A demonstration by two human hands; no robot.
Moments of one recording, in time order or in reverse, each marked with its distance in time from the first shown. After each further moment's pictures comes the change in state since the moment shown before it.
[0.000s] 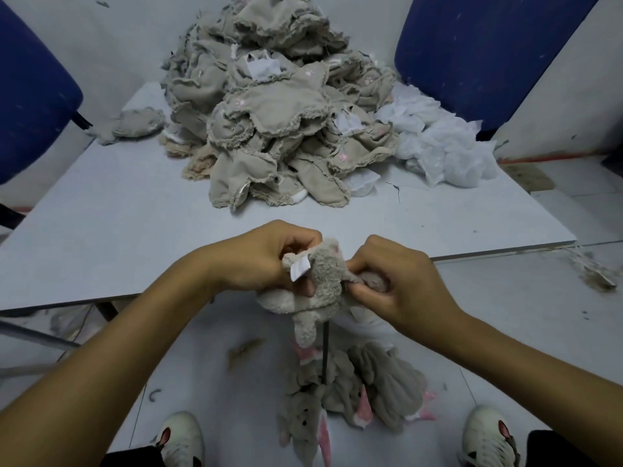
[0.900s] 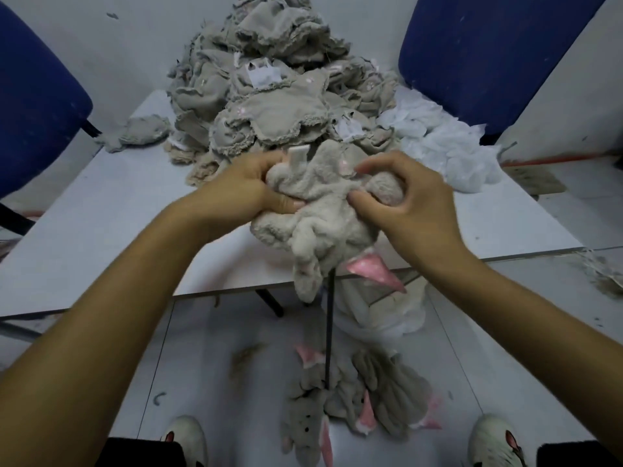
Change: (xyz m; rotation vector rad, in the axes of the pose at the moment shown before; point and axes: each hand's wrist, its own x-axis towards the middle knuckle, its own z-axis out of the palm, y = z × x) left_hand 0.019 0.029 -0.046 -0.175 0.418 0.001; right_hand 0.062 0.015 -0.026 0.158 0.318 0.240
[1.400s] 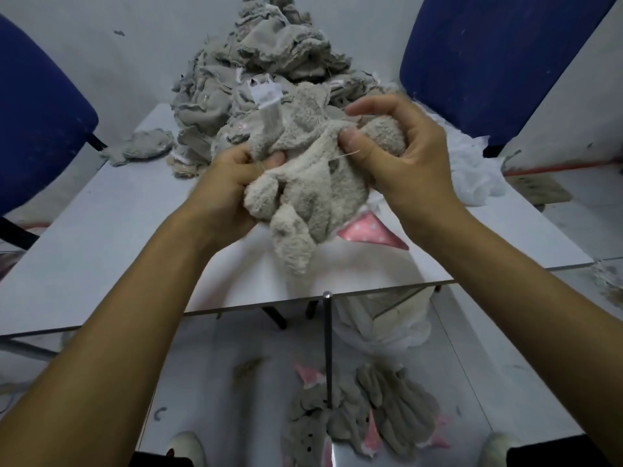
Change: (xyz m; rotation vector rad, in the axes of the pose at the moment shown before) left_hand 0.011 0.006 0.001 -0.559 0.169 0.143; right_hand 0.056 -0.015 0.007 0.442 0.034 -0.013
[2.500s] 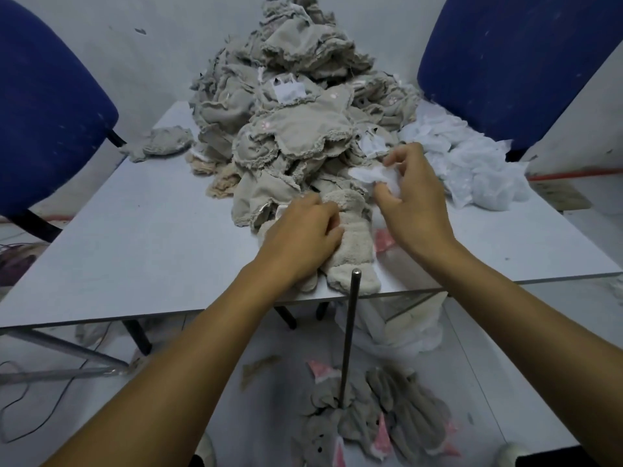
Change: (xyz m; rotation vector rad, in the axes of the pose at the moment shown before) left_hand -0.004 -0.059 0.011 1.425 -0.037 0.158; right_hand -0.017 0.043 0.011 -0.573 0.036 0.139
